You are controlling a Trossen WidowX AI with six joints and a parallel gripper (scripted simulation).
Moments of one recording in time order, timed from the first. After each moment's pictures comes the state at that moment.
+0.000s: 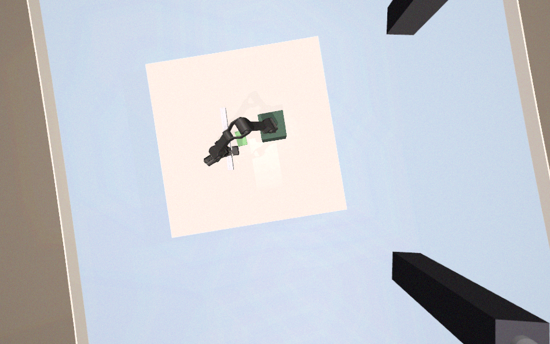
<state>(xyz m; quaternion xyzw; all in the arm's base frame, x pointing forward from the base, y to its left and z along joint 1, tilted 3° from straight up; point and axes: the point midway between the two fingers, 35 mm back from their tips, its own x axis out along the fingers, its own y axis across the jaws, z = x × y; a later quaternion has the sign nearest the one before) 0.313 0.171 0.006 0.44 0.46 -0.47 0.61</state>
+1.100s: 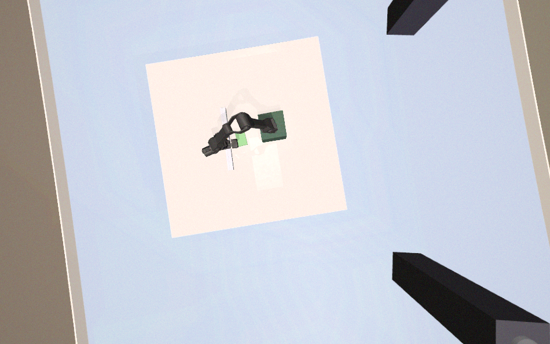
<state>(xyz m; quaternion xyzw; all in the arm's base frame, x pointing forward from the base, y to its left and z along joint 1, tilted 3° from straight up) 0.322 0.123 0.004 0.44 0.46 -0.47 0.61</state>
